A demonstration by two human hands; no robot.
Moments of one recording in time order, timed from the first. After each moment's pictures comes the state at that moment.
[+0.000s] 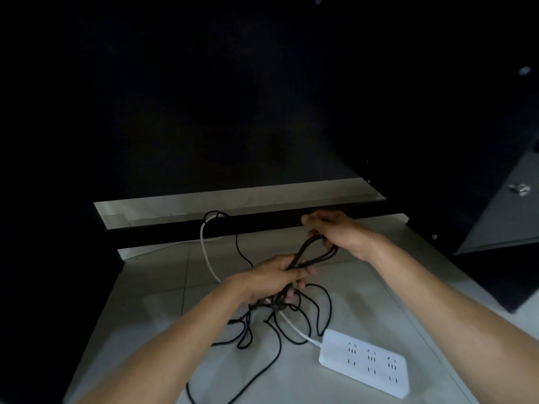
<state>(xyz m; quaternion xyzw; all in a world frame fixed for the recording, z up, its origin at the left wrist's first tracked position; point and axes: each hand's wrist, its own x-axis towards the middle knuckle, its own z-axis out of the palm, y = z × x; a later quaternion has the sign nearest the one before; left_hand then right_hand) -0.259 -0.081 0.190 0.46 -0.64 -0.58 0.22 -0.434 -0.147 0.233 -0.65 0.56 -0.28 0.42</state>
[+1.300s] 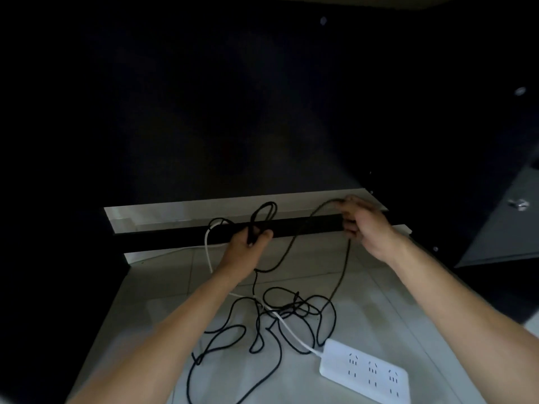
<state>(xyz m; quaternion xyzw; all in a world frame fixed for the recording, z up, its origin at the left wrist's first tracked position) -0.216 -0.111 0.187 0.60 -0.53 -0.37 0.48 -0.460 -0.154 0.254 -0.53 0.48 -0.48 0.50</state>
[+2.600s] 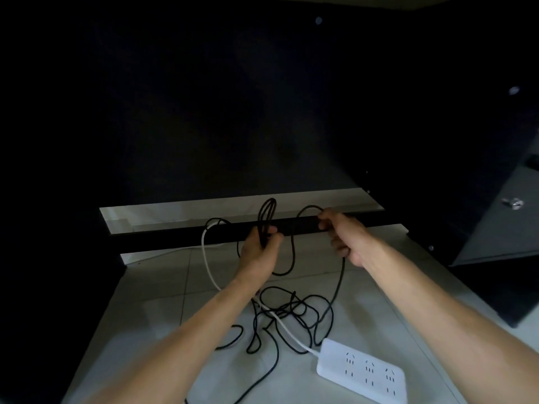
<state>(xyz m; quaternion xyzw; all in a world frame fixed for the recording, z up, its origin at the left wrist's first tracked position) -0.264 -0.096 0.206 0.61 -0.50 -0.36 0.51 -0.434 -0.142 0.252 -0.45 0.63 -0.38 0.50</state>
